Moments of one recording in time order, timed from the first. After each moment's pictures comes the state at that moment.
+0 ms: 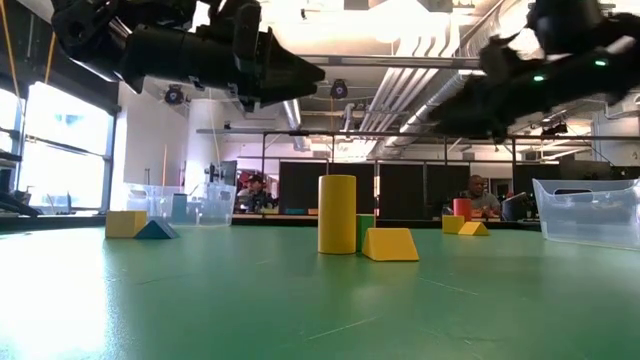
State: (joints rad) left arm -0.05 1.55 0.56 0.92 -0.27 0.01; right arm -0.12 0.95 0.25 0.49 0.32 0.23
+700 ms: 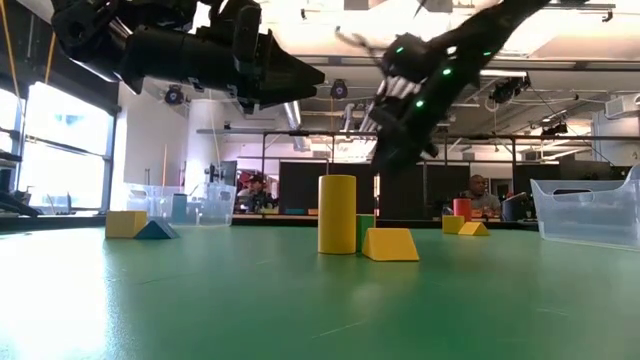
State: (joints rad) left arm -0.06 1.55 0.56 0.91 -0.27 0.00; right arm -0.42 1.61 1.01 -0.26 0.09 0.20
